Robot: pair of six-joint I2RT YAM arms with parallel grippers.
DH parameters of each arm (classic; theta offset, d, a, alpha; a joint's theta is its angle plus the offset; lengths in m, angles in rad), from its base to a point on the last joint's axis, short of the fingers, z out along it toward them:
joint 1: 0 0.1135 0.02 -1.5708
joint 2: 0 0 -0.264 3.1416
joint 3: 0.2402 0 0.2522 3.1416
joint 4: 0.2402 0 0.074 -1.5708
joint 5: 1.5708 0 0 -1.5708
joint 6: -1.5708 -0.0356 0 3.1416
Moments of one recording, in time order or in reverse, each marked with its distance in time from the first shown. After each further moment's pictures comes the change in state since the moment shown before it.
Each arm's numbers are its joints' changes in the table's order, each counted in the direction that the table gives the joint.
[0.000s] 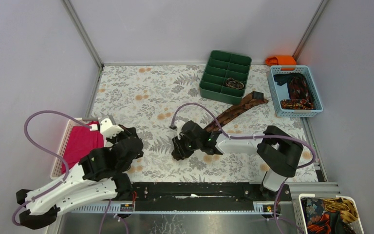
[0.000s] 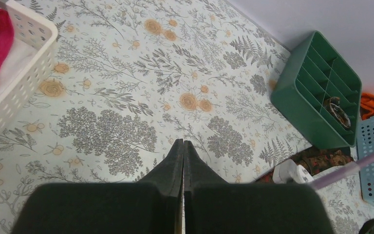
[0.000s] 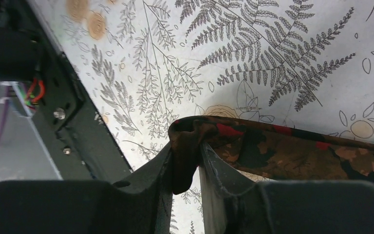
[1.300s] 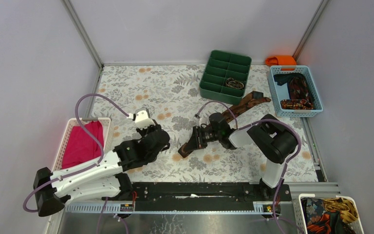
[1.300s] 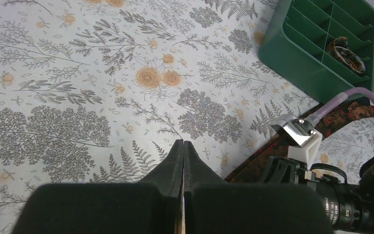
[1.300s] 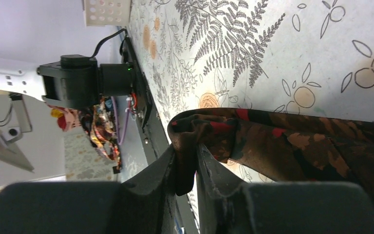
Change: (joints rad) left arm 0.000 0.338 -0.075 -0.465 0.131 -0.210; right arm -0.375 0.111 -0.282 -0.592 -0.590 -0.400
